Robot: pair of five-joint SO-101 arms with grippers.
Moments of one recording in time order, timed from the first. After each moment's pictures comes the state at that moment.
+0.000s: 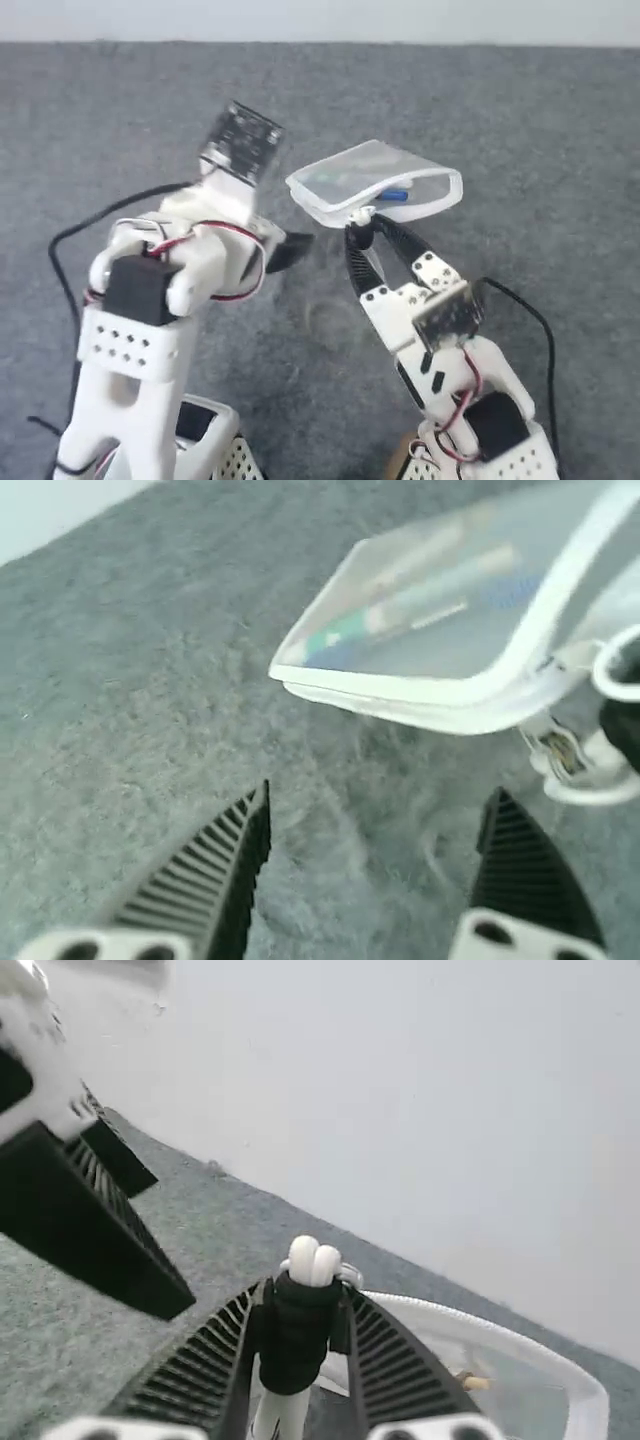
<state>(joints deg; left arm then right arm) 11.3 -43.6 24.2 82.9 -11.4 -31.8 -100.7 77.0 34.1 10.6</state>
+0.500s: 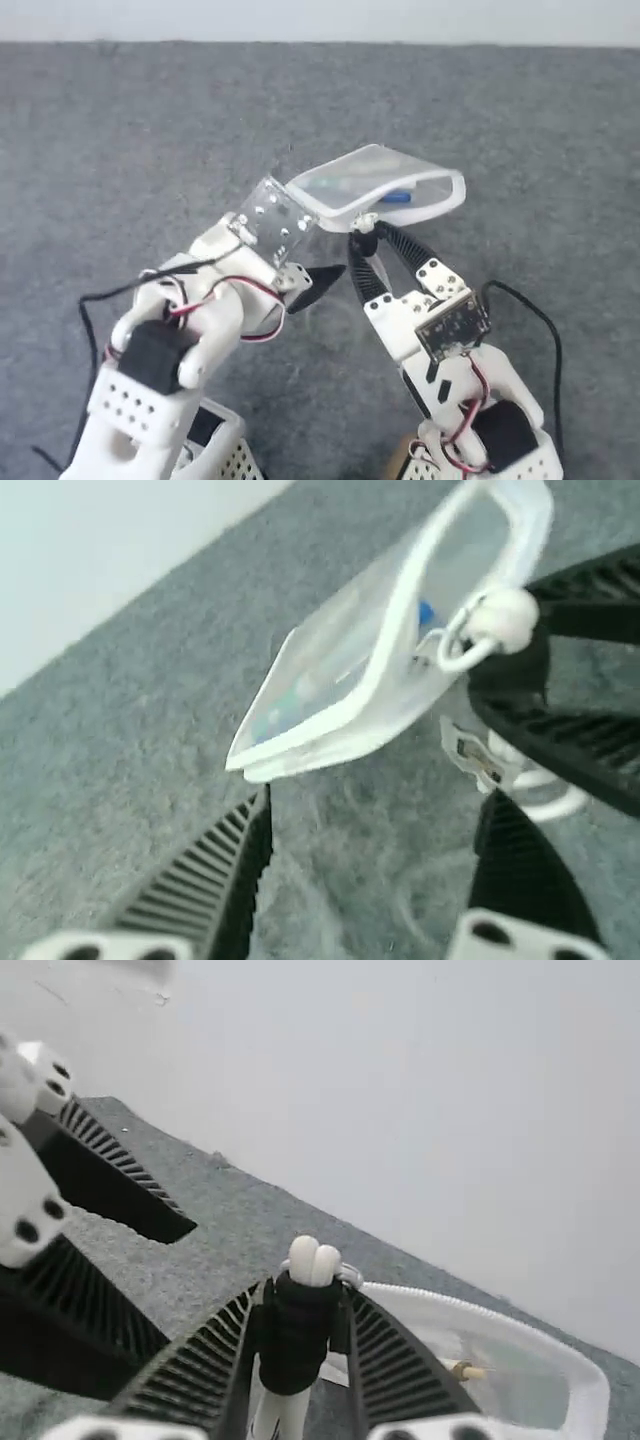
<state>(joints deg) 20.7 -62.5 46.4 66.2 -13.5 -33.1 -101.9 72.9 41.5 11.0</state>
